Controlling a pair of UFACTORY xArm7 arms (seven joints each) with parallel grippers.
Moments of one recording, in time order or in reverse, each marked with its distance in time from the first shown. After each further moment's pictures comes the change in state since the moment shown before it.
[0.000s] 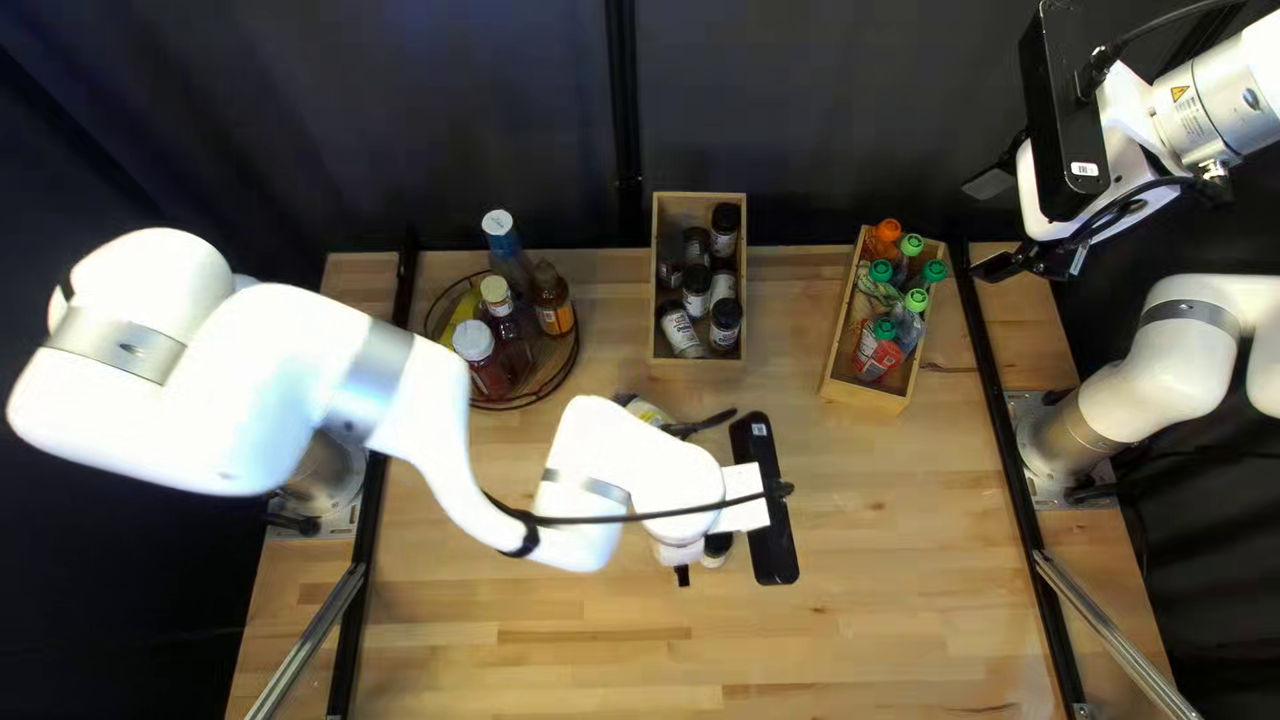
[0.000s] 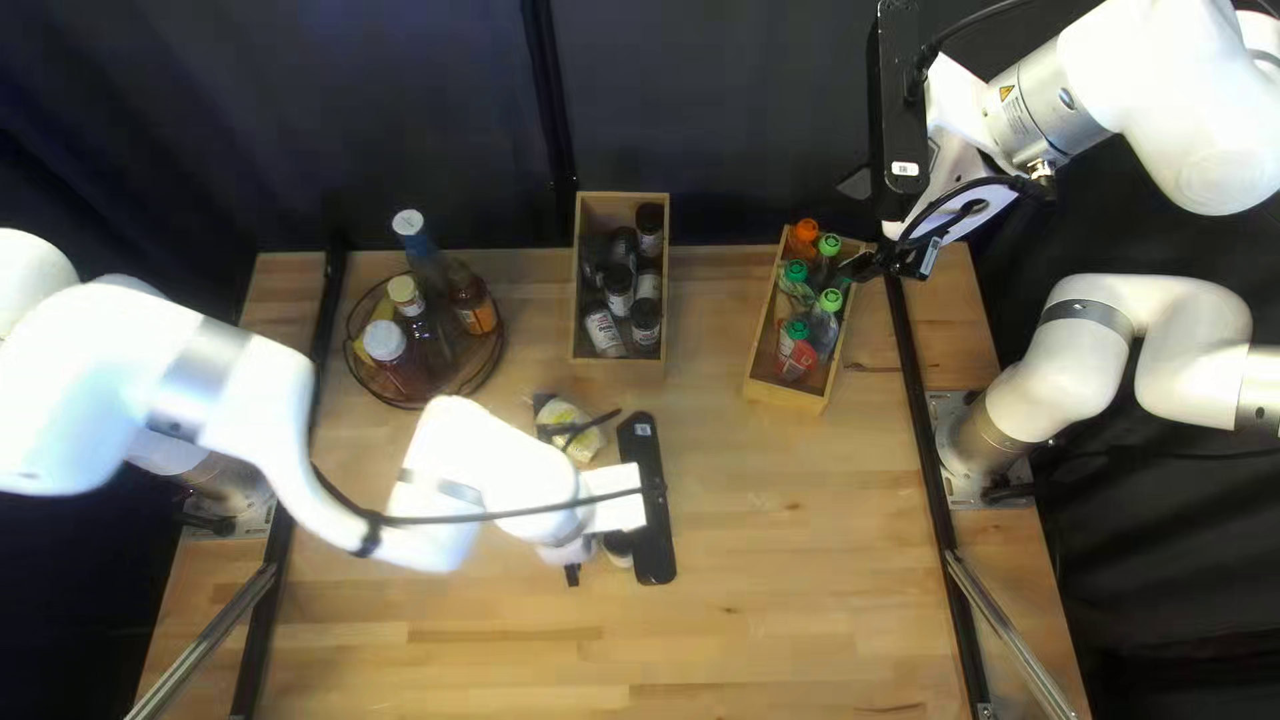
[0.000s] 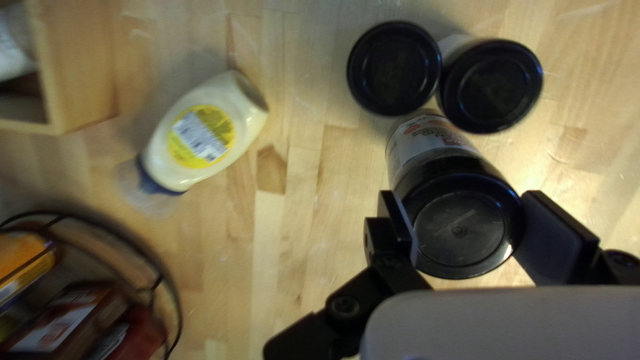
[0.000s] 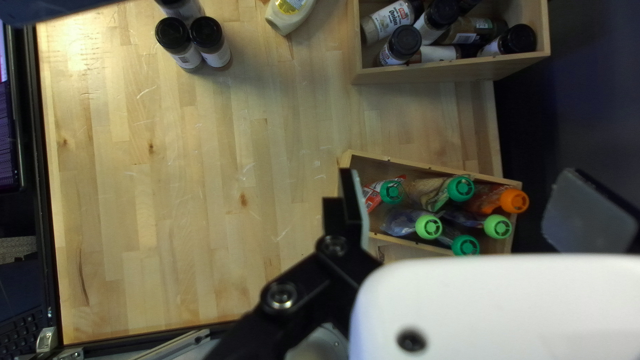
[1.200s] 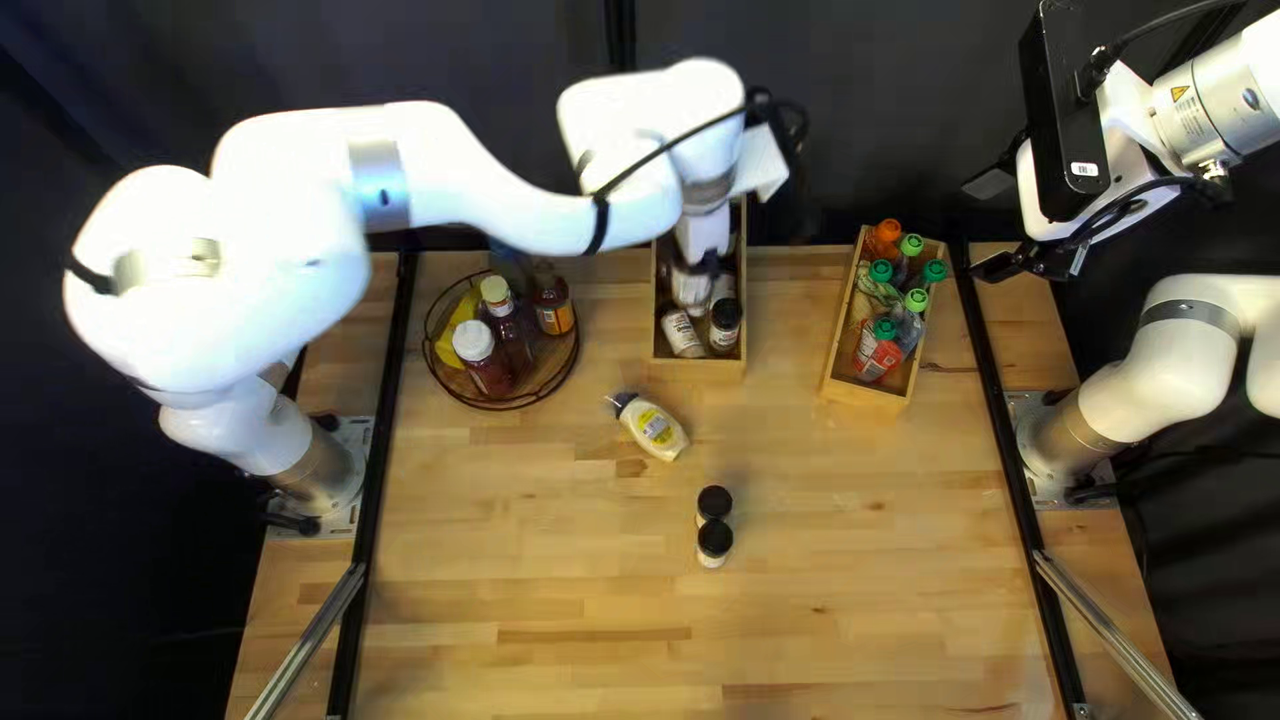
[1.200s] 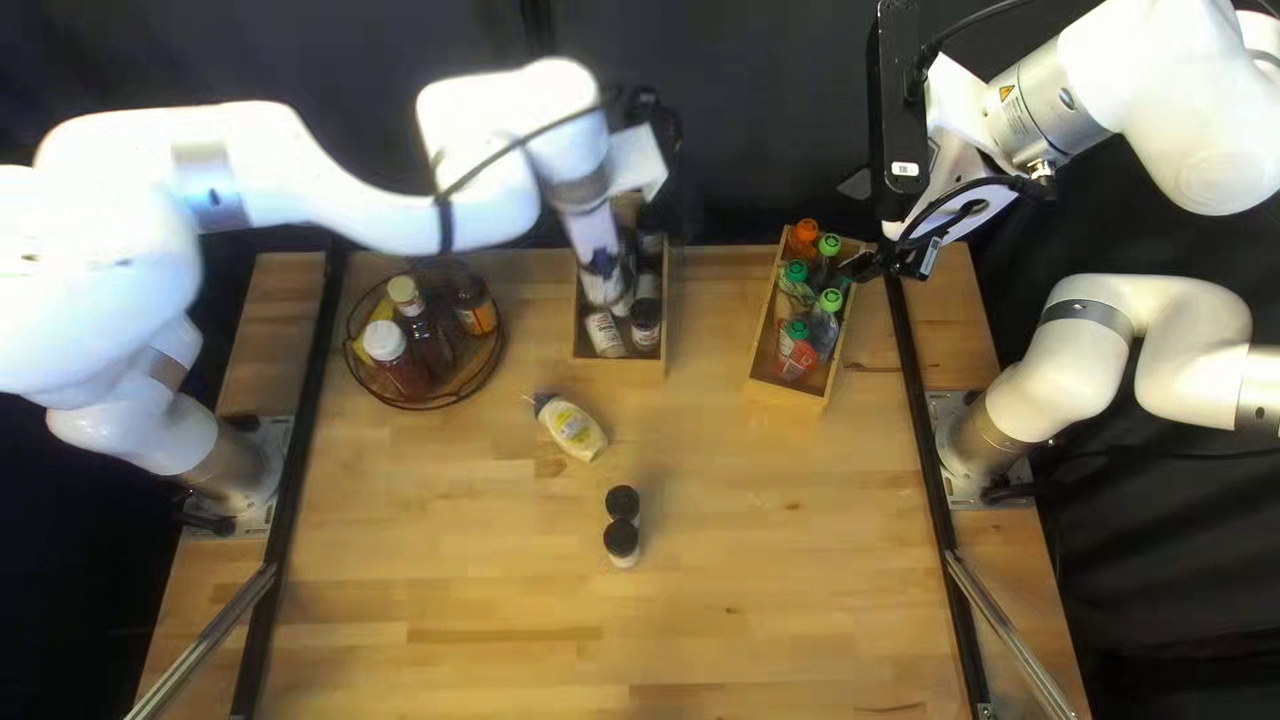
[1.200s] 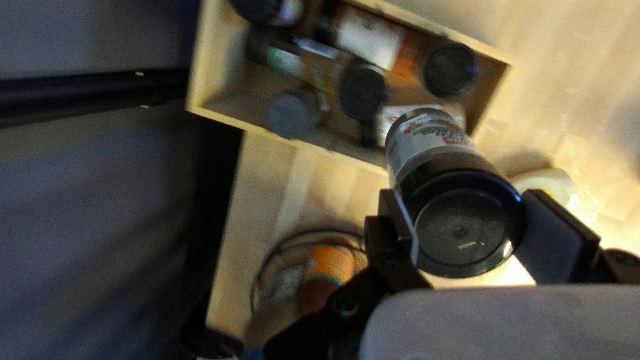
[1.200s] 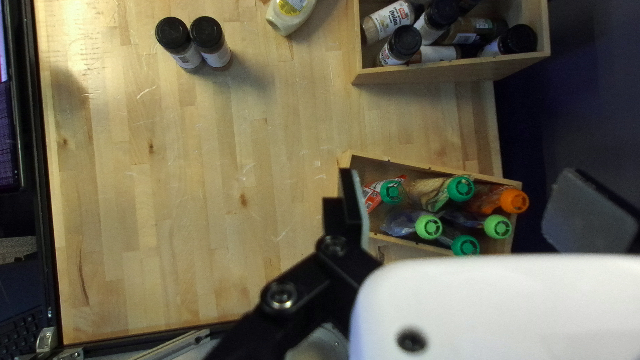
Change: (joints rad) left arm 0.535 0.377 0.233 0.575 -0.222 0.089 0.603; right arm 0.000 0.000 0.000 0.000 0.000 0.000 0.000
